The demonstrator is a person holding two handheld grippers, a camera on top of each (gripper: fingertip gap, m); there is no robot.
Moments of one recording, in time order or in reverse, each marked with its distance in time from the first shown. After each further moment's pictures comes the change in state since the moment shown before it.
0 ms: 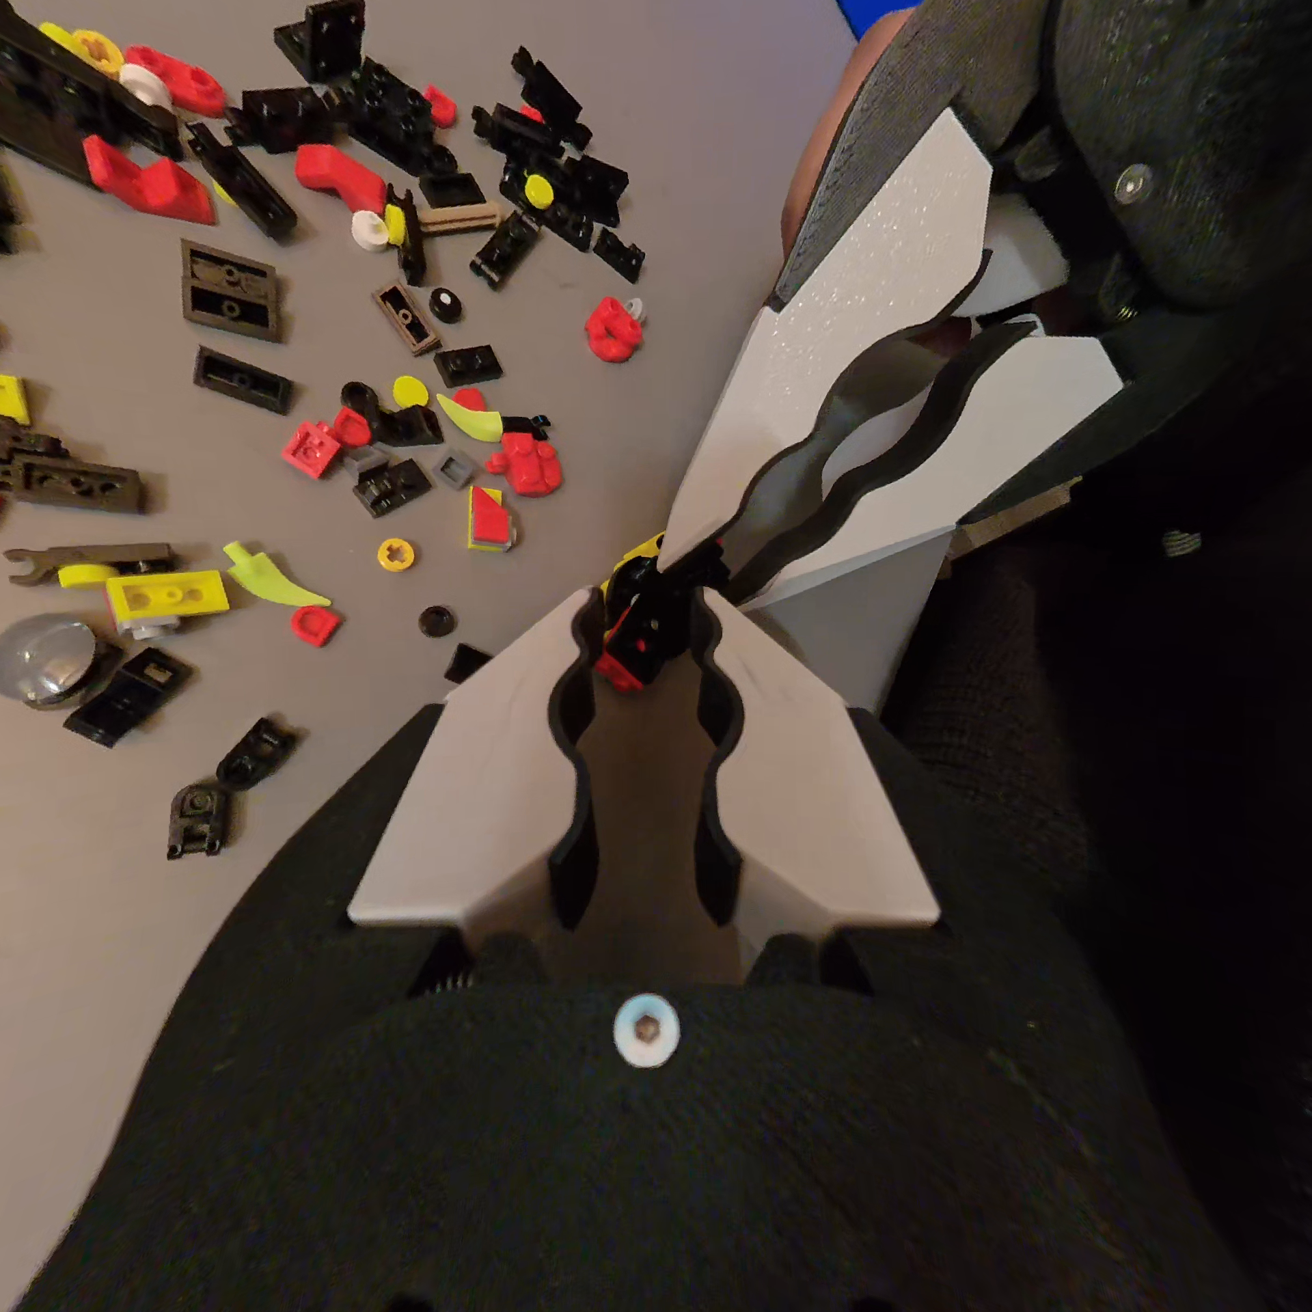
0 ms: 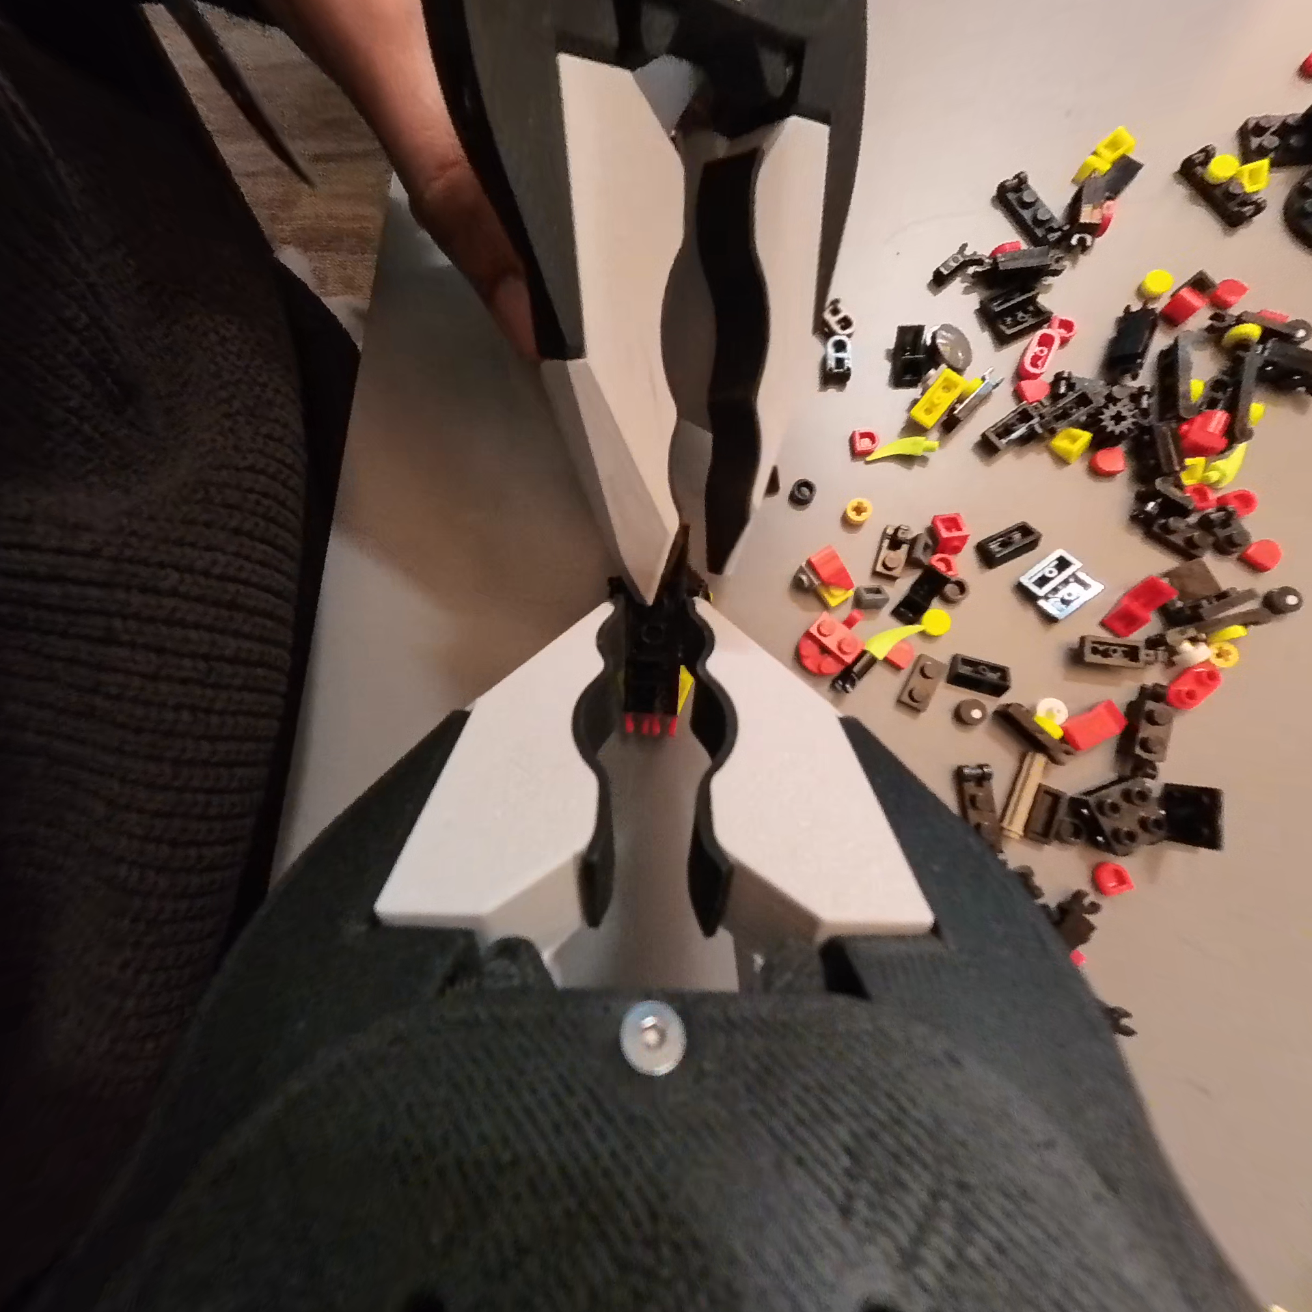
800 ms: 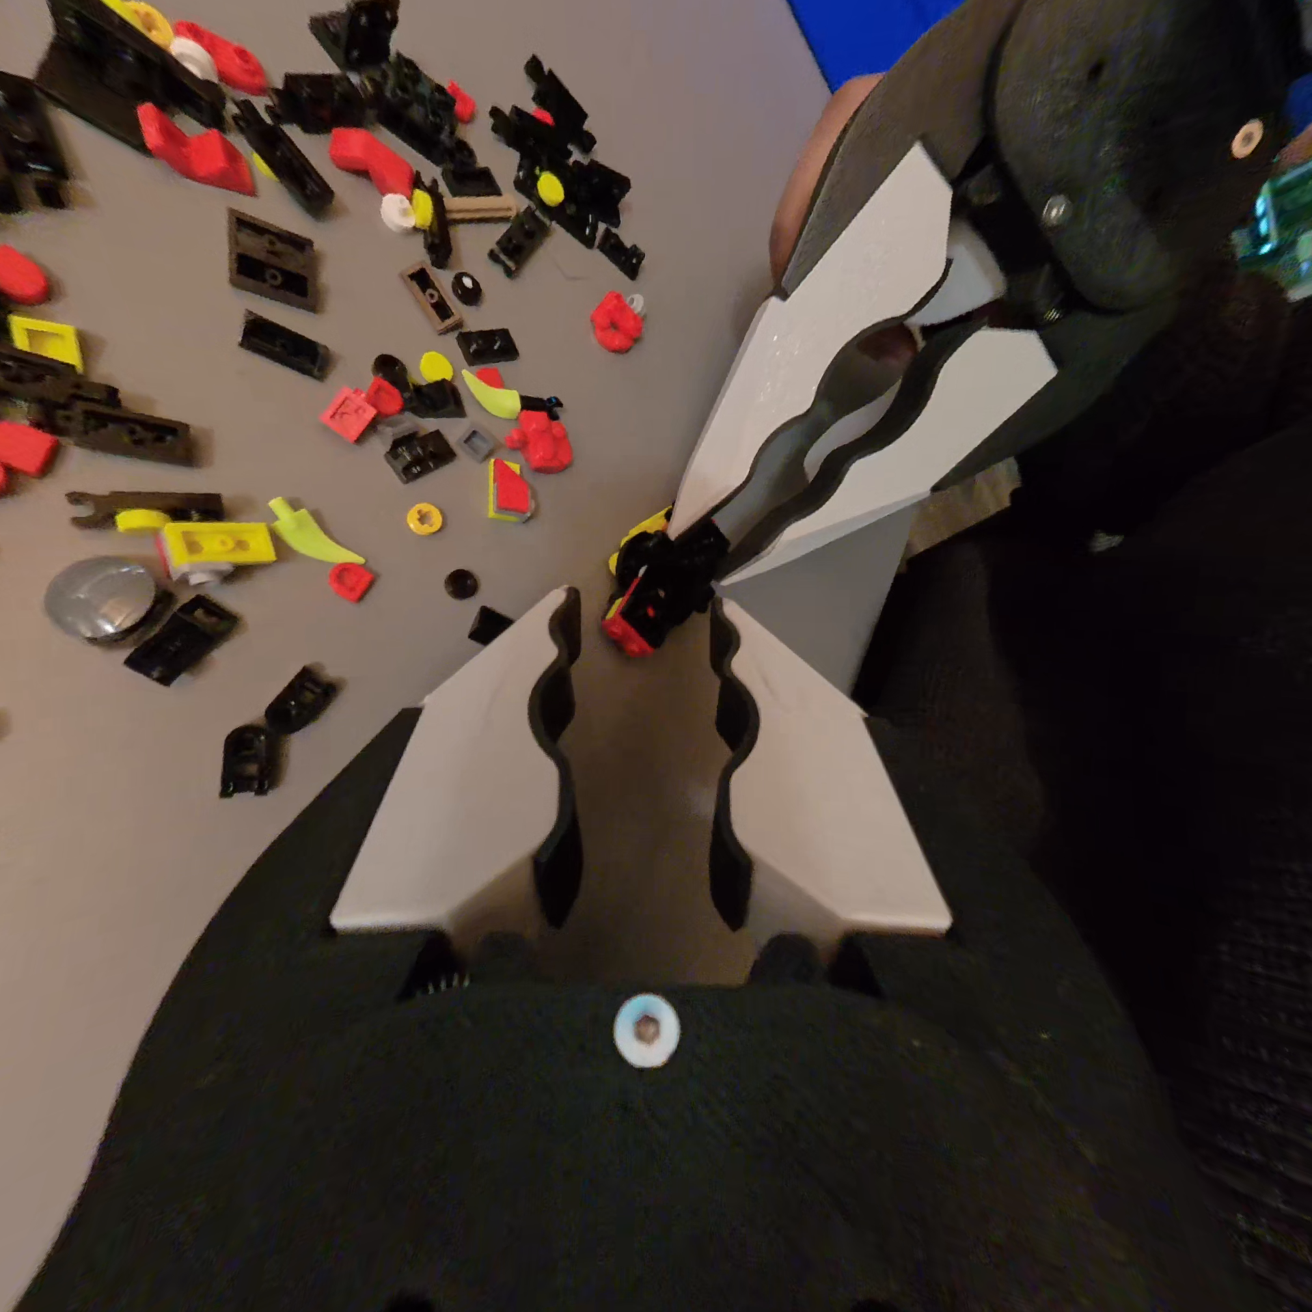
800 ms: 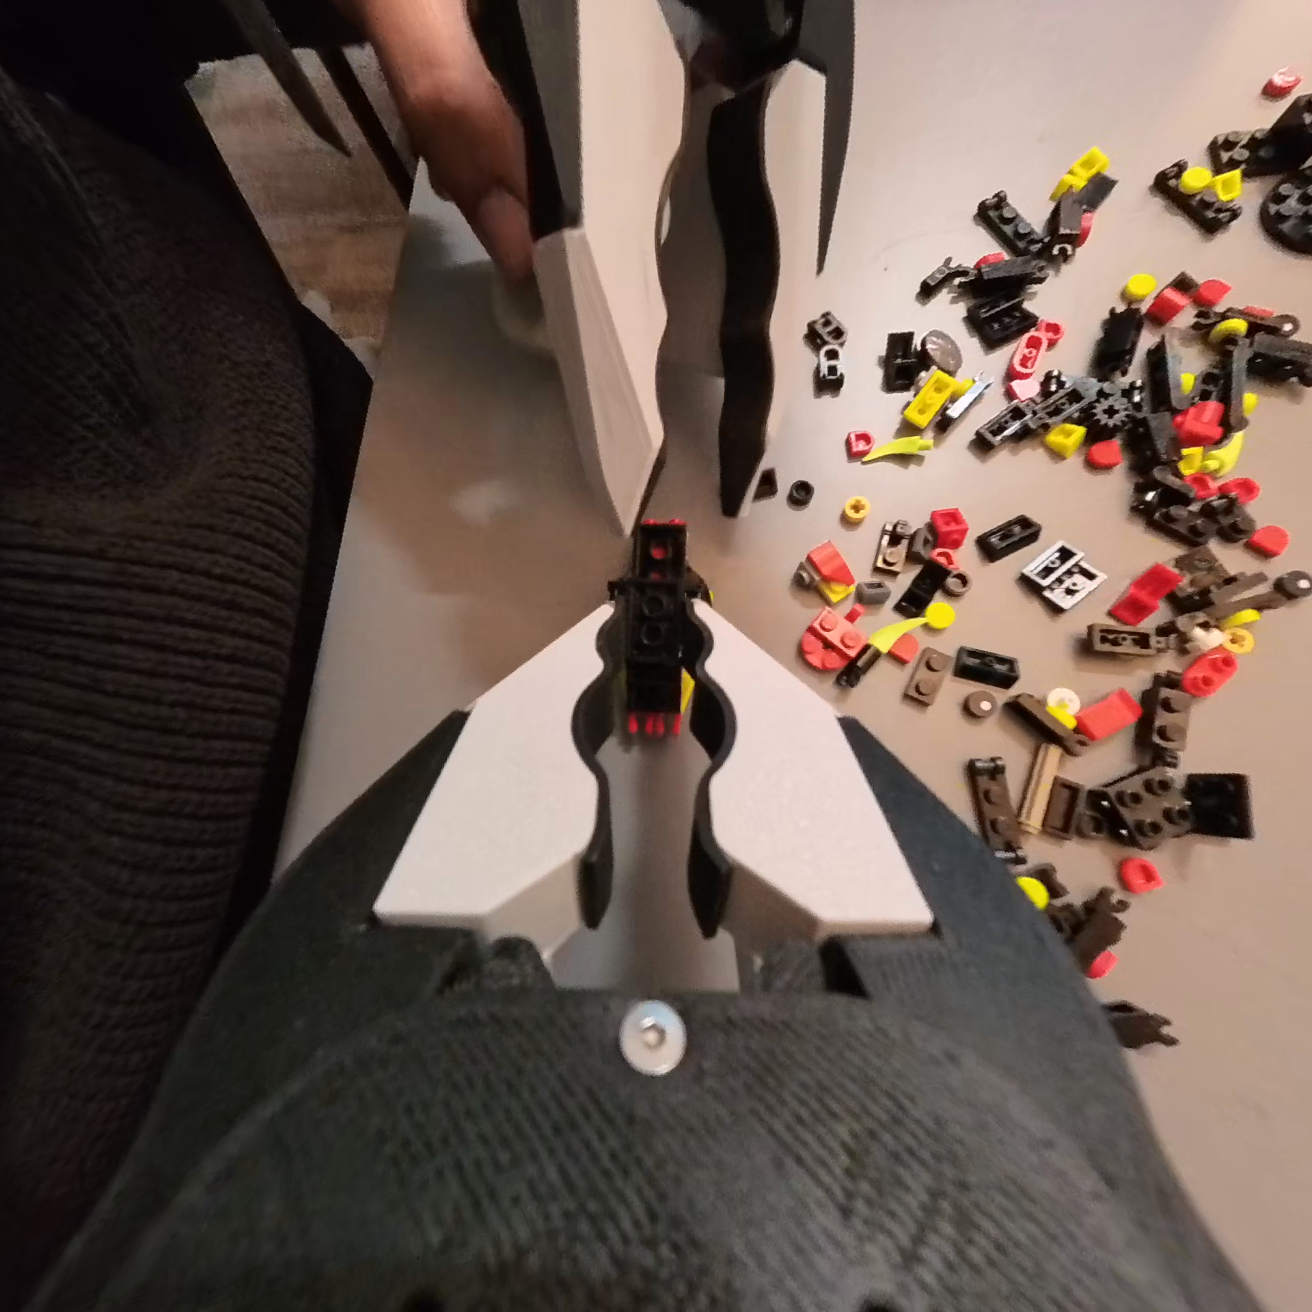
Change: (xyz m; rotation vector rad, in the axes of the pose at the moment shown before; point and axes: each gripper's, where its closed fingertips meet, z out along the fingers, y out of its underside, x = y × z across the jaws) left arm -0.003 0.002 -0.015 0.012 0.071 -0.045; right arm 0.000 0.000 -0.001 0.077 -0.010 0.027
